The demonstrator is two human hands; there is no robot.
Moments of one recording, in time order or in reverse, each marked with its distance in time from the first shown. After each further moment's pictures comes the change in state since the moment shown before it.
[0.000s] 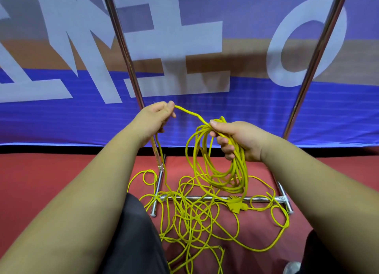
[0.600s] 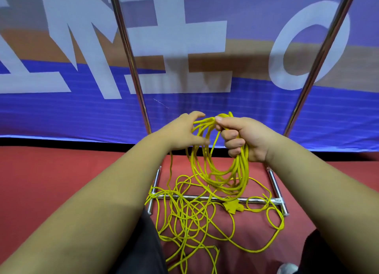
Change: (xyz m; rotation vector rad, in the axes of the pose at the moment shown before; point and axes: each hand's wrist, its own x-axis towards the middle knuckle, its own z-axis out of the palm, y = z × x) left_hand 0.007 0.001 0.064 0.567 -0.286 0.183; right_hand -0.011 -0.011 0.000 0.168 0.014 0.009
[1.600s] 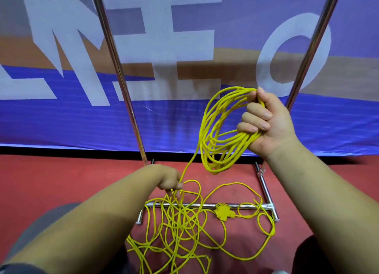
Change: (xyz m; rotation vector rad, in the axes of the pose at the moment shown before) left_hand -0.003 -0.067 0.095 0.171 -0.763 -0.360; right_hand -0.030 -0.038 -0.033 0.599 -0.057 -0.445
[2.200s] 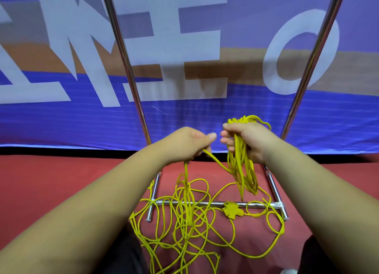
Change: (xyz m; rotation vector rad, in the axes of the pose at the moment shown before) left_hand -0.122 0.072 -0.049 -0.598 0.549 0.390; right_hand 0.019 0.050 -0.025 -0.752 0.295 0.229
